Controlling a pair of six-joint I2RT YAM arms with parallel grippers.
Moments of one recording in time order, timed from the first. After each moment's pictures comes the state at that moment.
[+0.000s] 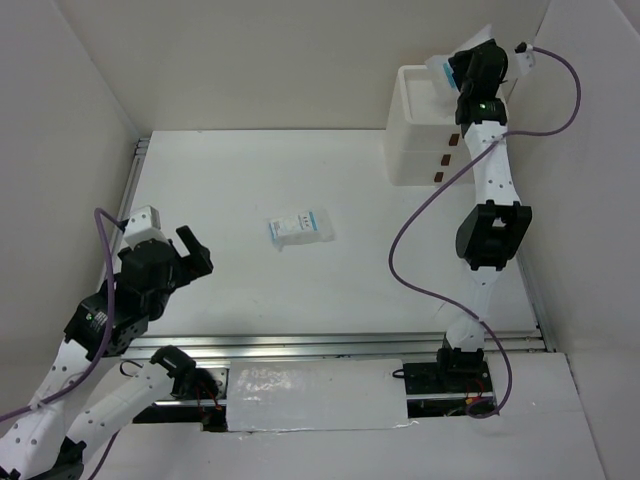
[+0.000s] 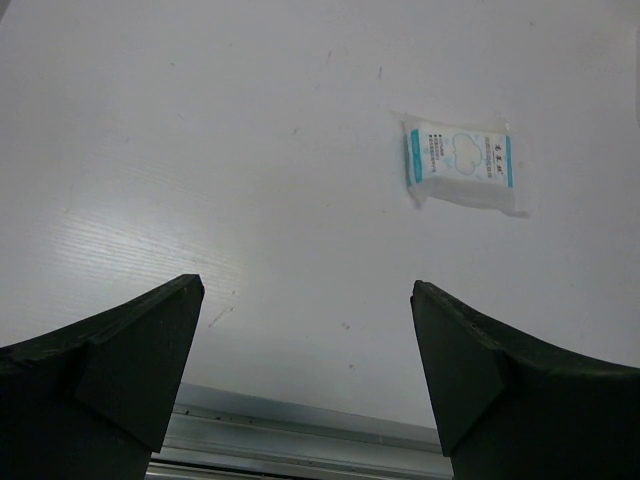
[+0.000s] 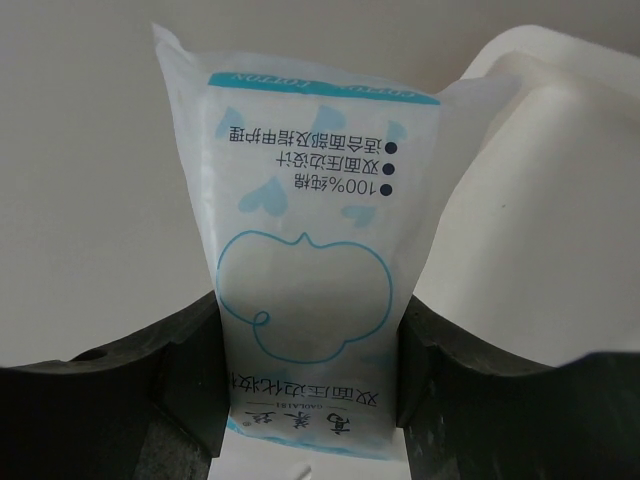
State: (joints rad) left arm -0.53 0.62 0.98 -0.93 -0.54 -0.66; right arm -0.07 2.18 2.35 -0.24 0.29 0.89
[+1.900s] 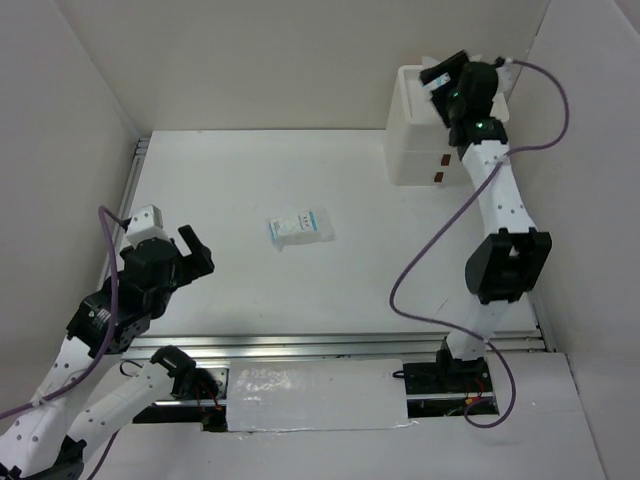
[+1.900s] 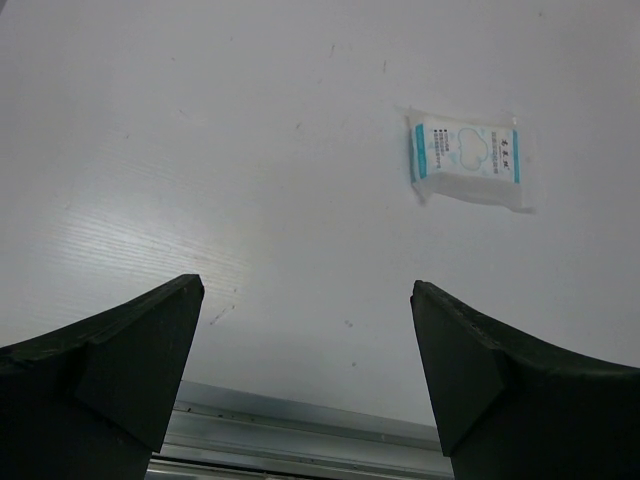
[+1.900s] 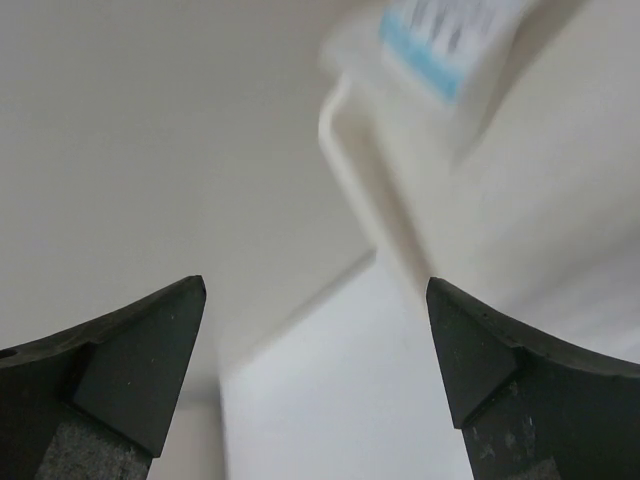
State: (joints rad) left arm -0.53 0.63 0.97 -0.93 -0.54 -0.66; right arm -0.02 1.89 2.01 -0.27 0.10 0.98
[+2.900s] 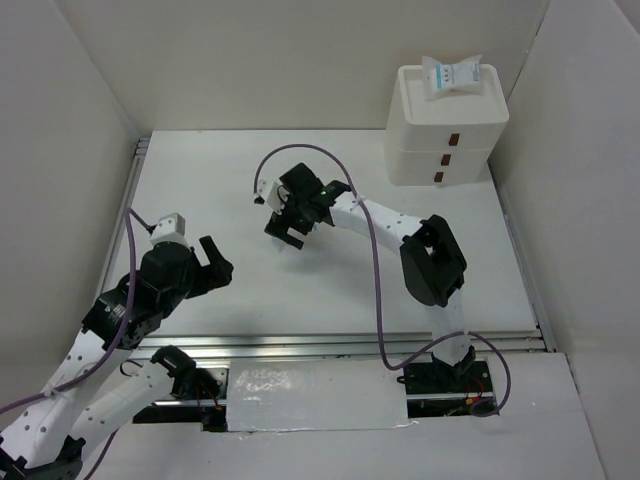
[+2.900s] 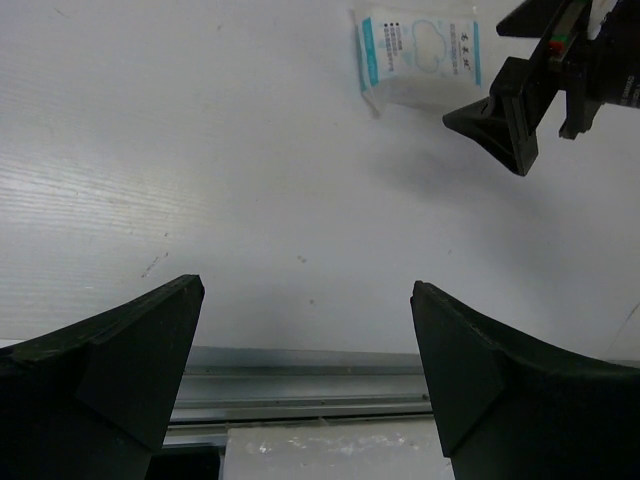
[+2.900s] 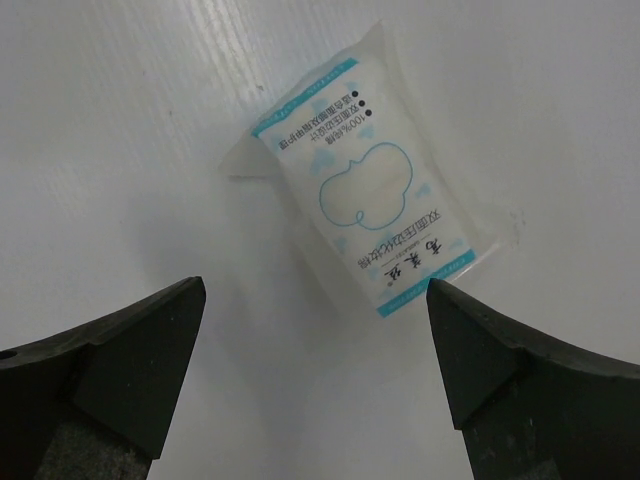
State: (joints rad) left arm -0.54 0.64 0.88 -0.91 -0.34 -0.73; right arm 0.76 2.03 1.69 -0.54 -0.09 -0.39
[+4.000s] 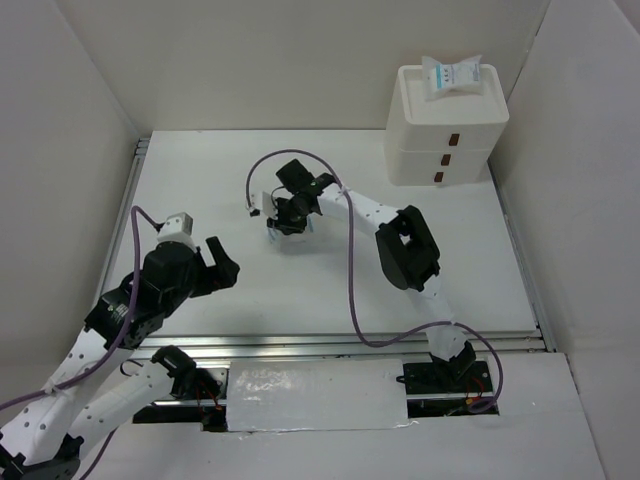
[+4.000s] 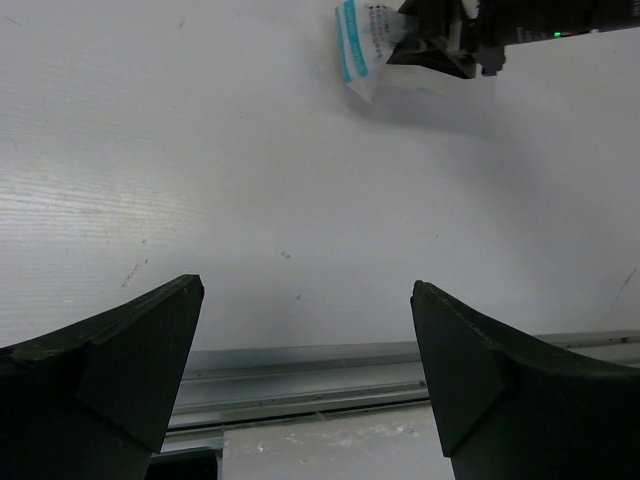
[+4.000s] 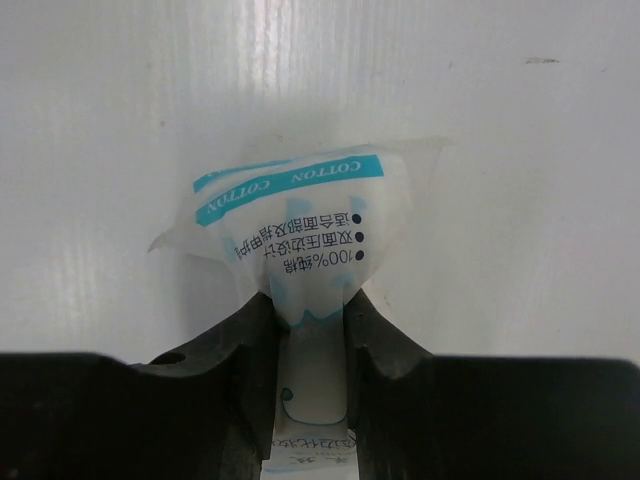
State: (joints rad) left arm -0.57 0.64 0.87 -0.86 -0.29 -0.69; right arm 0.71 2.30 1.95 -0.67 -0.34 -0.88
